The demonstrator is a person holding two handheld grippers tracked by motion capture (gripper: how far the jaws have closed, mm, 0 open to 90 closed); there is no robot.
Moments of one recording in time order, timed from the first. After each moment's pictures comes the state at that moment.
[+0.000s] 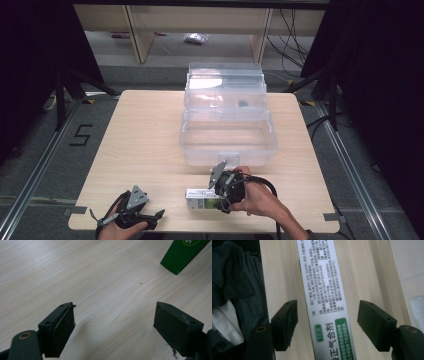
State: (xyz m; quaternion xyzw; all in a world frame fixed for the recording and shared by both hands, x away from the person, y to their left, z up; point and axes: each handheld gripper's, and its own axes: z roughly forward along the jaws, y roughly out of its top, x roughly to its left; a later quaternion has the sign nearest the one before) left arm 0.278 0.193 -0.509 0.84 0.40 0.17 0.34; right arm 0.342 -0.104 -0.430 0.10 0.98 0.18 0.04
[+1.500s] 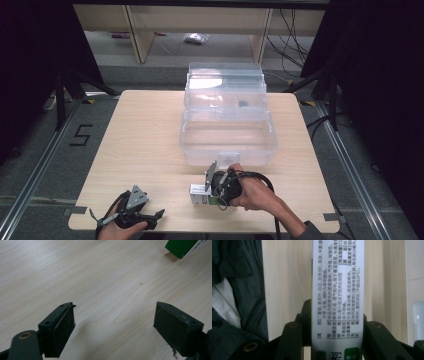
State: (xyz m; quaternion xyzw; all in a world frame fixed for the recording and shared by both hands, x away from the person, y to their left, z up) left arm 0.279 0.194 -0.509 0.84 0.40 0.17 0.34; right arm 0.350 -0.095 -0.426 0.05 0.99 0.10 0.04
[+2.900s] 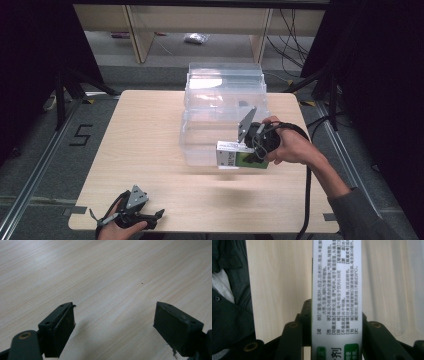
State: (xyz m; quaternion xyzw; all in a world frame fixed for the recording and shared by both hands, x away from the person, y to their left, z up) left arm 0.279 0.195 -0.509 0.84 0.40 0.16 0.34; right arm 0.410 -0.166 -0.314 0.08 0.99 0.13 0.06
